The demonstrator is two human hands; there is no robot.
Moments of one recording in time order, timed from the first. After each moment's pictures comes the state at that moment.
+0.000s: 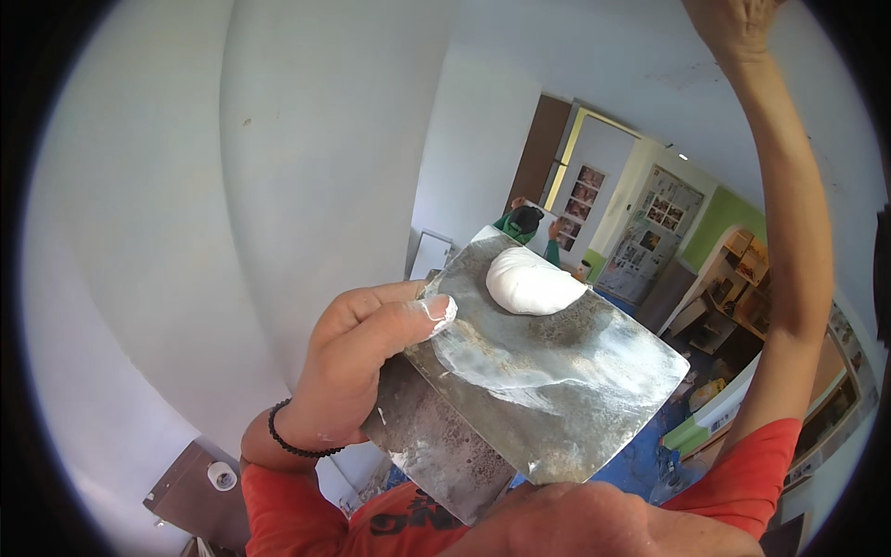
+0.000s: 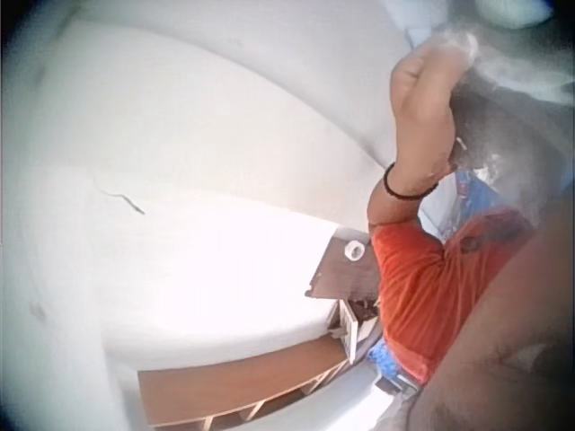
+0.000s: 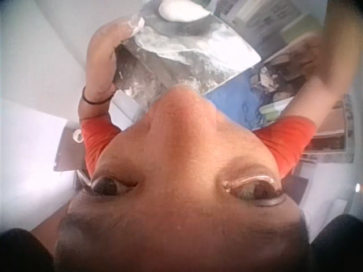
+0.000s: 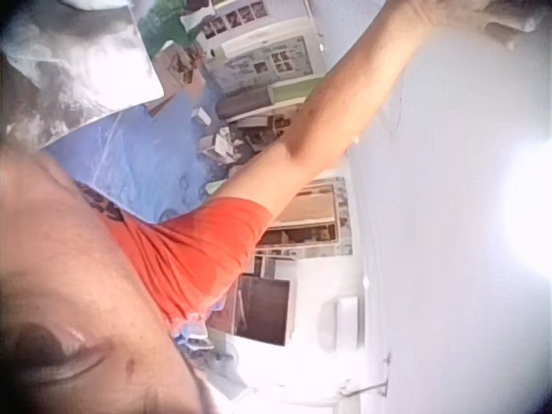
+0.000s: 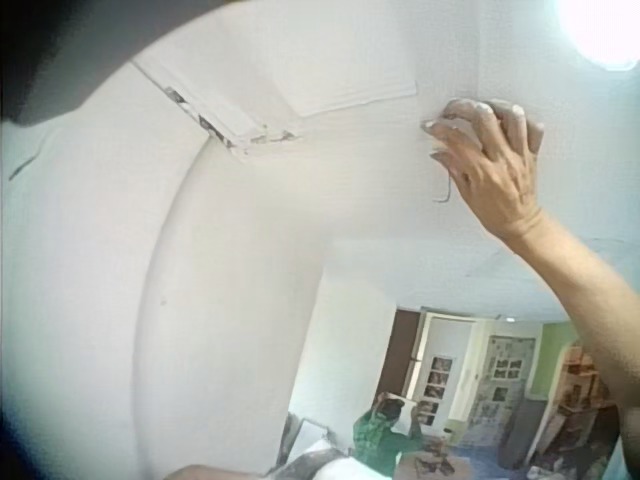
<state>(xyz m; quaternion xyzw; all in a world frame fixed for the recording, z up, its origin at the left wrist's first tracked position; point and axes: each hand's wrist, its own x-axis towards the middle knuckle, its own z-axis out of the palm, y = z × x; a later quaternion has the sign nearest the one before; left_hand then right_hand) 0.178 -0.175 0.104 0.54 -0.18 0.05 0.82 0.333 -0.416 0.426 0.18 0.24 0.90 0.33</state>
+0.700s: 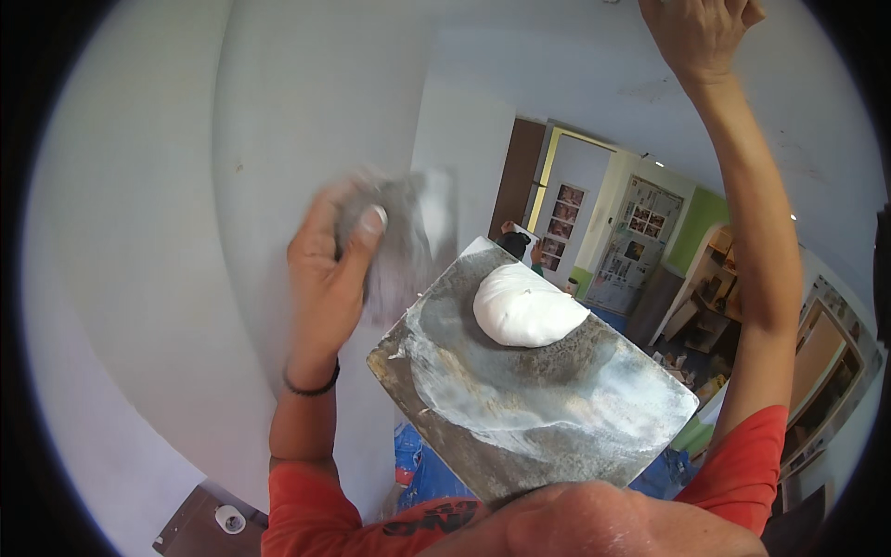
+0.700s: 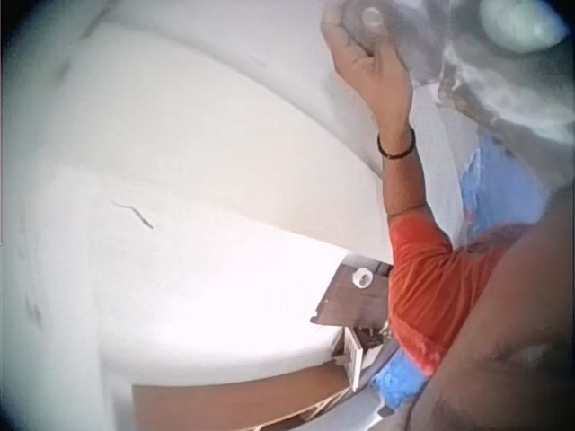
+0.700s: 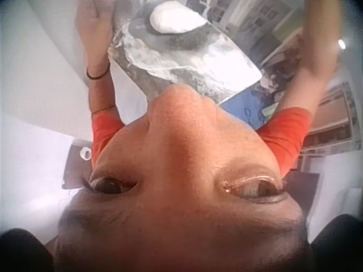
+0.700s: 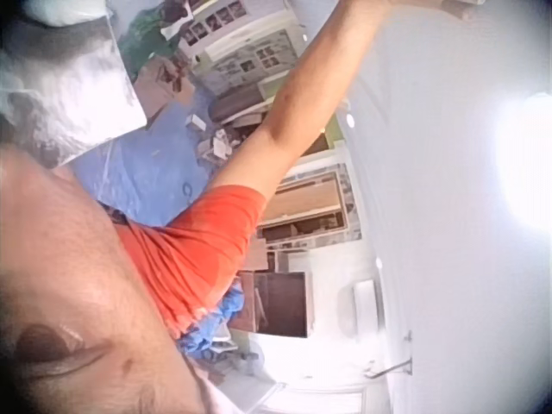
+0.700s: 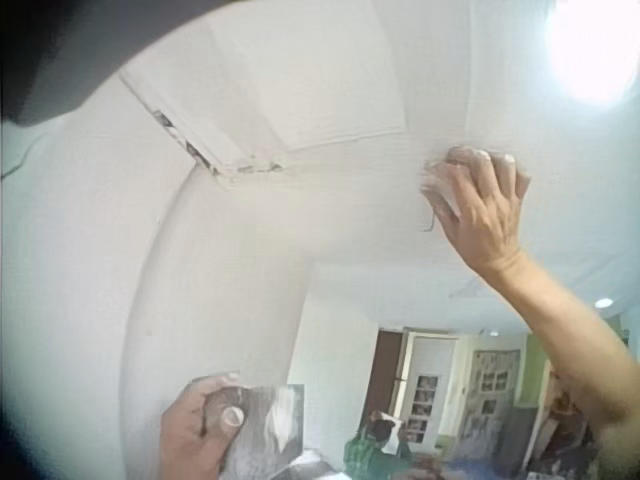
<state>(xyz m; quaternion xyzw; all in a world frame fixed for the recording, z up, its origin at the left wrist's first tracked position) 0.279 -0.149 0.106 0.53 -0.28 0.45 0.66 0.325 -0.412 0.406 0.23 0.22 0.91 0.26</state>
